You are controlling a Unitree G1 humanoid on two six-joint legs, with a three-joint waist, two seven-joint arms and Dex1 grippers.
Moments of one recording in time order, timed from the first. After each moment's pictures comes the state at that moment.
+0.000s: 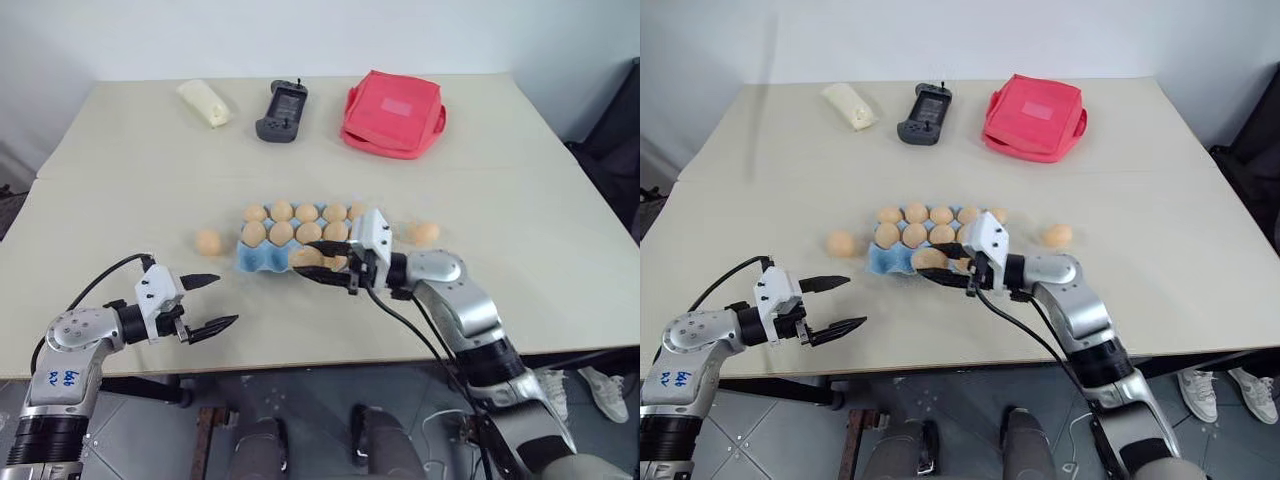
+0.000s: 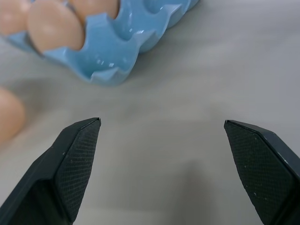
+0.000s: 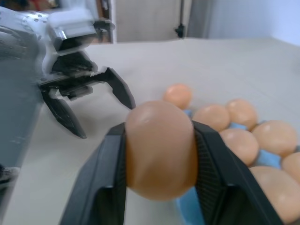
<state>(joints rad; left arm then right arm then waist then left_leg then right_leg) -0.09 0.71 0.19 0.04 -0.32 0.09 -1.02 -0.65 -0.25 0.25 0.13 0.26 0.21 0.96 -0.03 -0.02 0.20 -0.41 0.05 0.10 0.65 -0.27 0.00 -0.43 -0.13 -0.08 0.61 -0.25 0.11</state>
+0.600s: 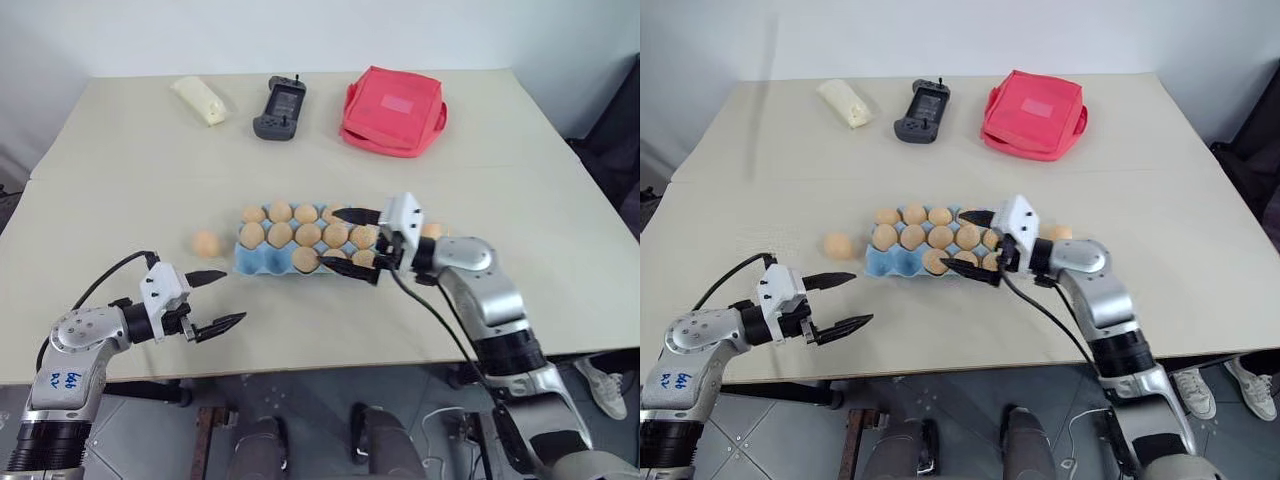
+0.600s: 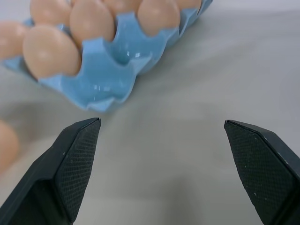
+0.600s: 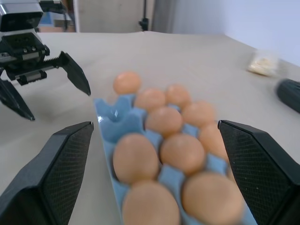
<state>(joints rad) -0.12 0.69 0.16 -0.07 -0.35 0.14 -0.99 -0.54 -0.44 0.08 -0.01 0.33 0.21 0.99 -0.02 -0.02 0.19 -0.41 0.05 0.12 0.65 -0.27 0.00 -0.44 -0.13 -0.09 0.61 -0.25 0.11</state>
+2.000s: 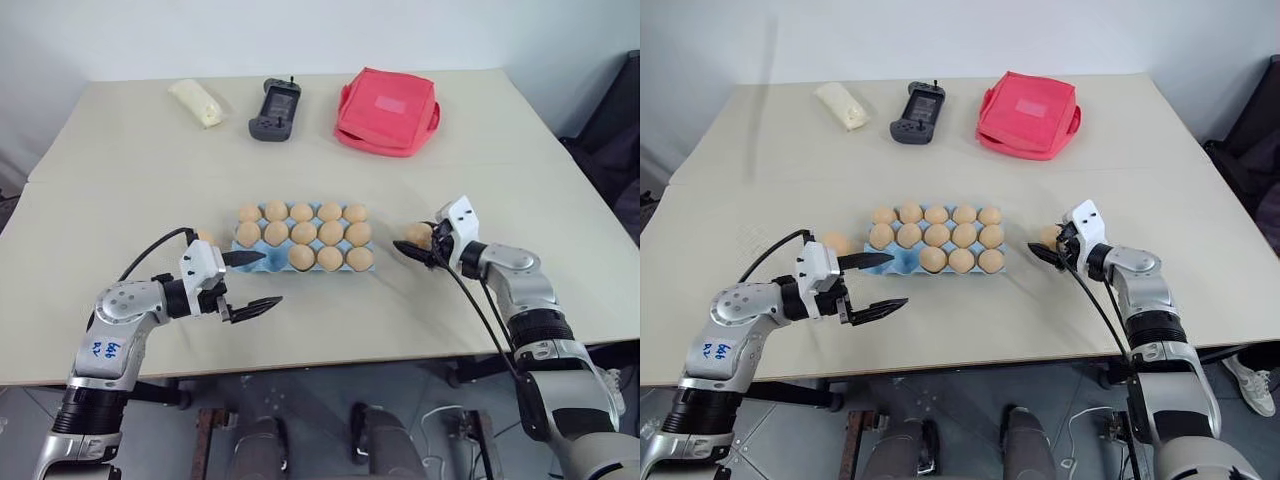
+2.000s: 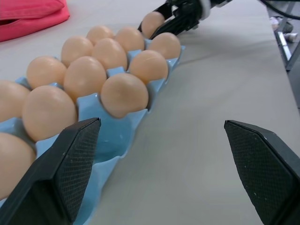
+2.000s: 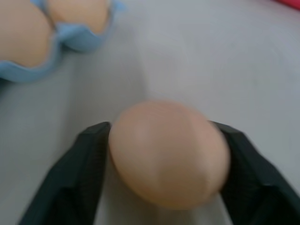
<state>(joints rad) -0.25 0.63 0.08 -0.07 -0.36 0.17 -0.98 -0.73 -0.48 -0.03 0.71 0.19 0.04 0.92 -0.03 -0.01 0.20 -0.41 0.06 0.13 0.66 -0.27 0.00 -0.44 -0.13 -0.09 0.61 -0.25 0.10</state>
